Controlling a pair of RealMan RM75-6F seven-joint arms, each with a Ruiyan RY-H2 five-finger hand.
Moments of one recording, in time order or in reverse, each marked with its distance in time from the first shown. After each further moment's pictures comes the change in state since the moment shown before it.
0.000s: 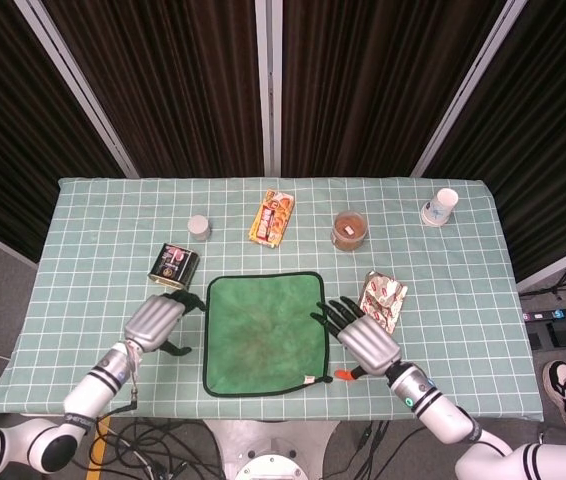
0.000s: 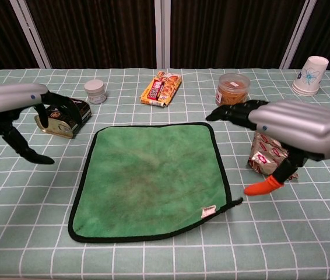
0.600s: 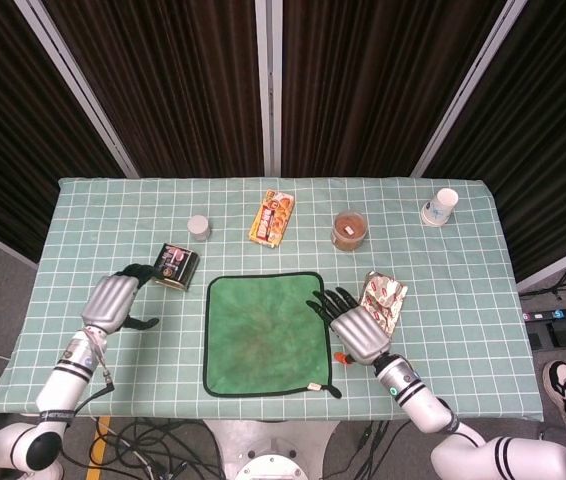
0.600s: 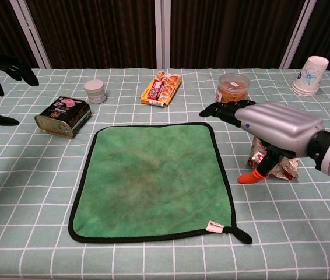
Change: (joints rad) left arm 0.088 0.042 -0.051 0.021 -0.048 0.145 -0.049; right arm -0.015 -0.157 0.059 0.153 0.048 0.003 -0.009
